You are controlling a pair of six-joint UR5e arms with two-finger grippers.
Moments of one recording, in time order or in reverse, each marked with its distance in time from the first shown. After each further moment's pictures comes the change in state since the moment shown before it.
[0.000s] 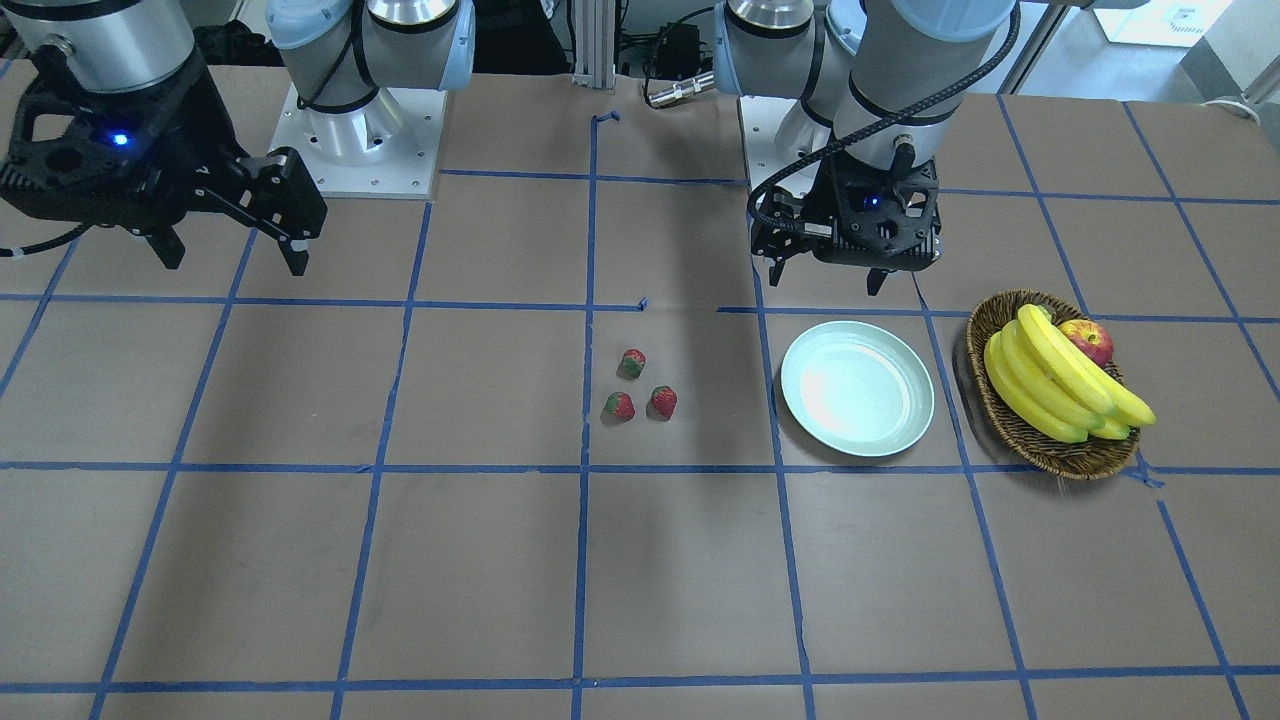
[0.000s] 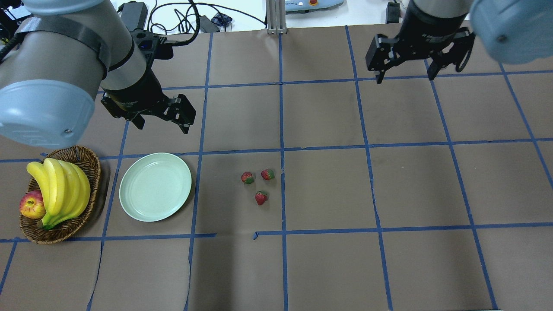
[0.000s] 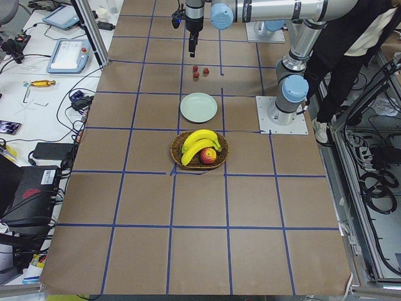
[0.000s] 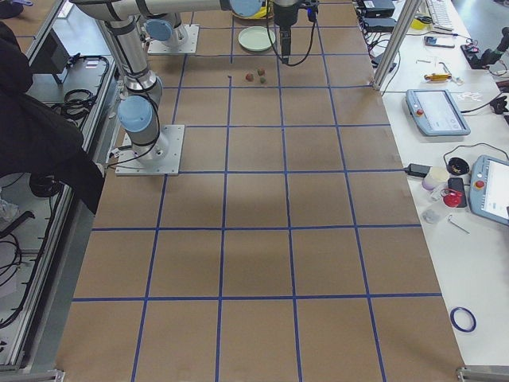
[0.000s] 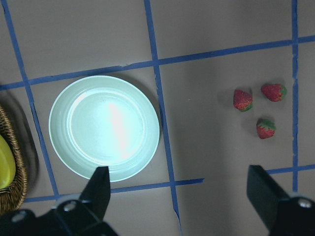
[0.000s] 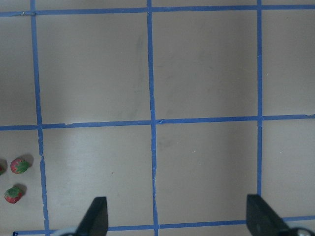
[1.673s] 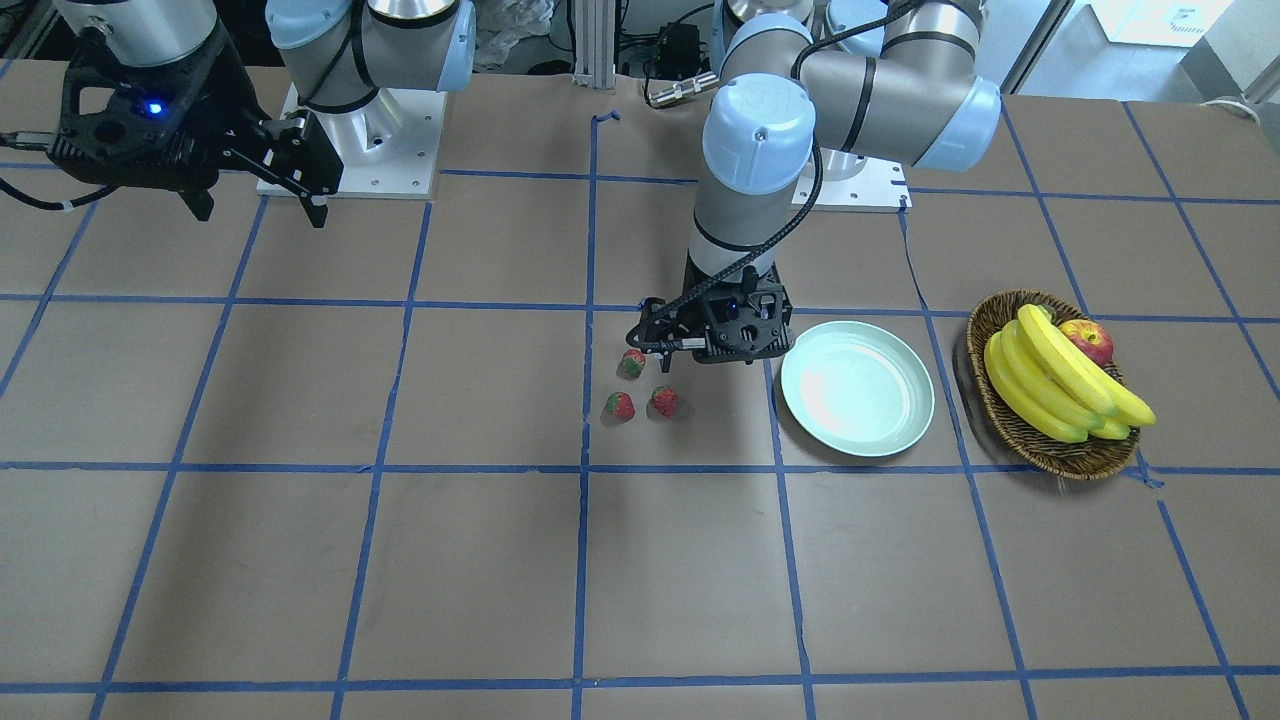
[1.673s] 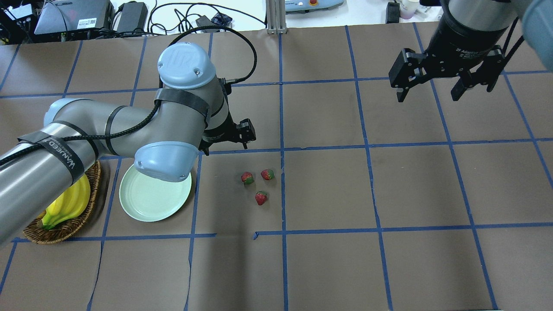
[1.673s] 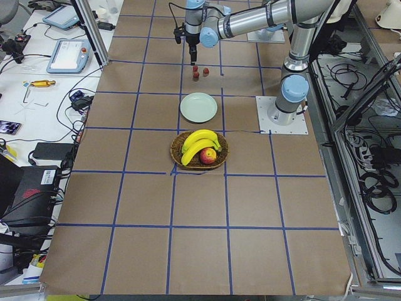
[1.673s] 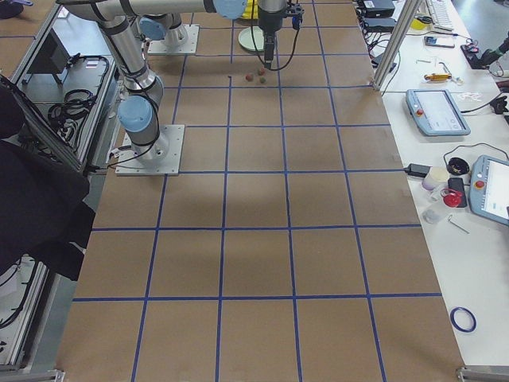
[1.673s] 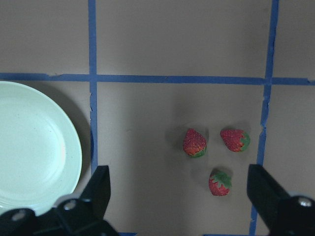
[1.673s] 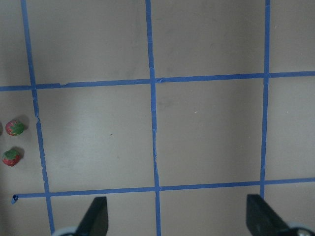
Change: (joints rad) left arm -0.176 -0.212 -0.165 0.389 -0.001 -0.476; right arm -0.005 -0.082 0.101 0.067 0.012 0.006
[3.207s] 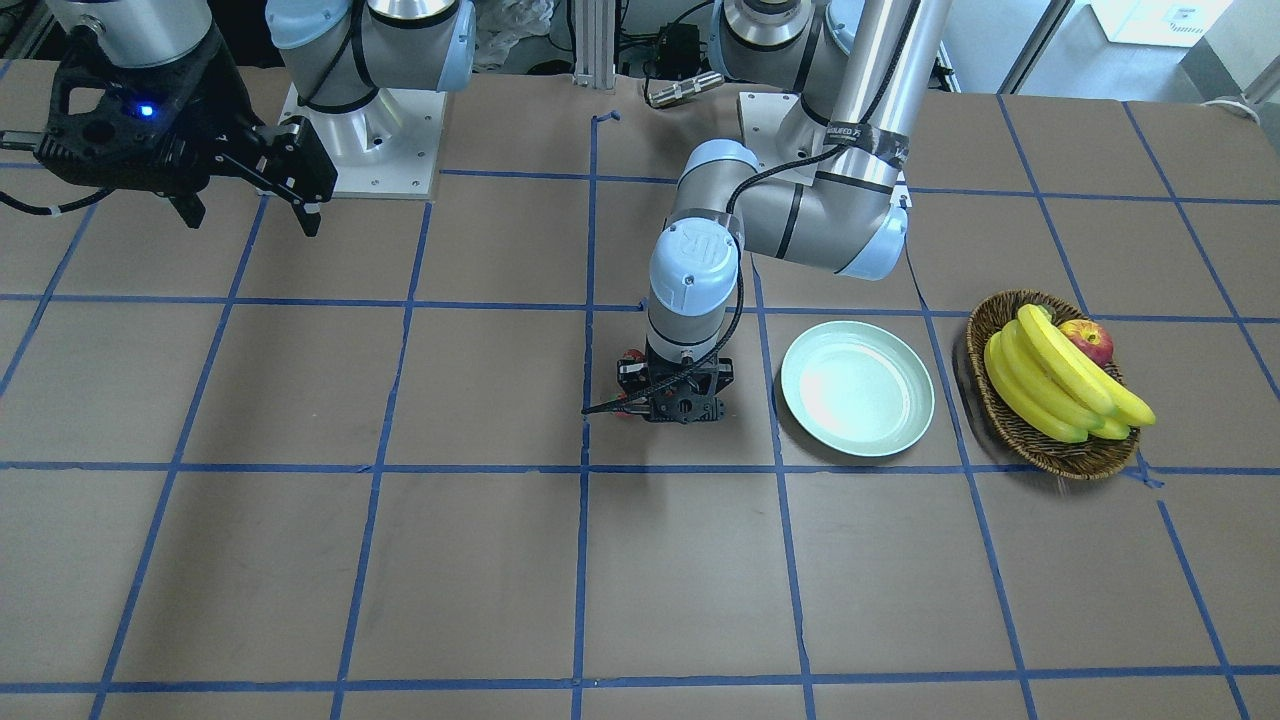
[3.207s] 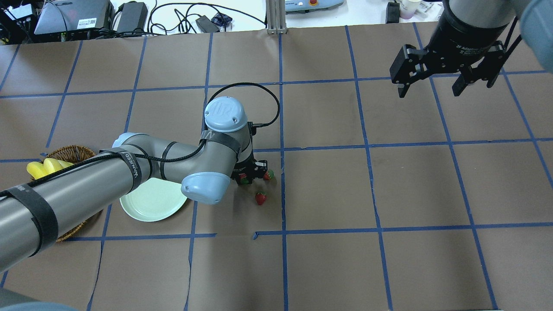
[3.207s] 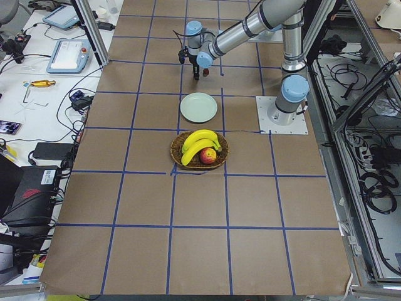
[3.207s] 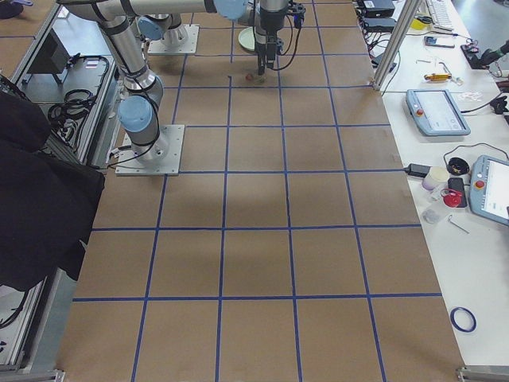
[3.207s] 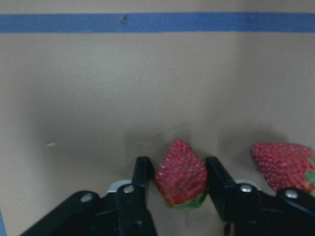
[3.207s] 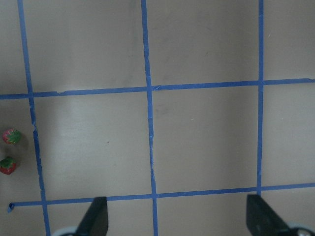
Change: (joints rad) left arm -0.050 -0.201 -0.092 0.199 -0.012 0.139; right arm 0.000 0.002 -0.001 -0.017 -0.012 0.004
